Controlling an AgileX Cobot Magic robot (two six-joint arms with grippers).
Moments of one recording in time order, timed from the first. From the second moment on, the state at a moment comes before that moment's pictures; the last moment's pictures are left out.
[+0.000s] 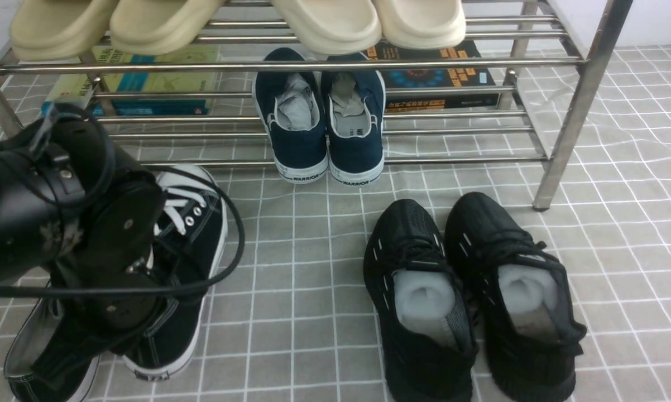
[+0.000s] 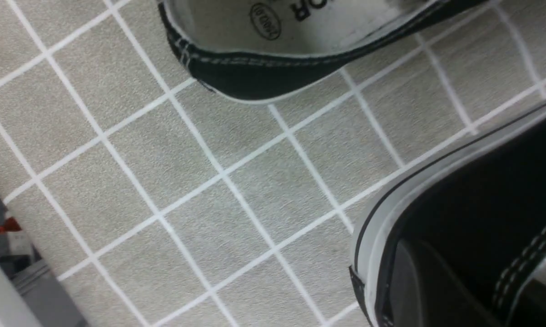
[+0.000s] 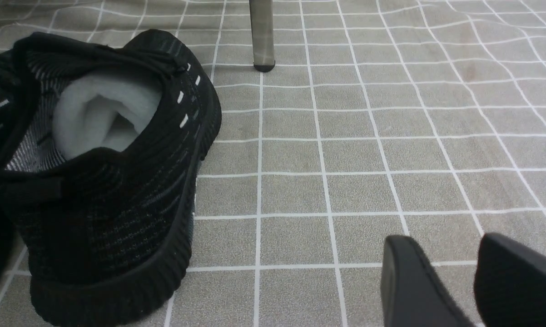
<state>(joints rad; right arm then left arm) 0.04 -0.01 0.01 -0.02 0.39 0.08 -0.55 1.43 -0.92 0.34 1.07 -1.69</state>
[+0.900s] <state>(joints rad) 0.04 -0.01 0.01 -0.02 0.39 0.08 -0.55 1.52 -0.88 0.34 1.08 -1.64</state>
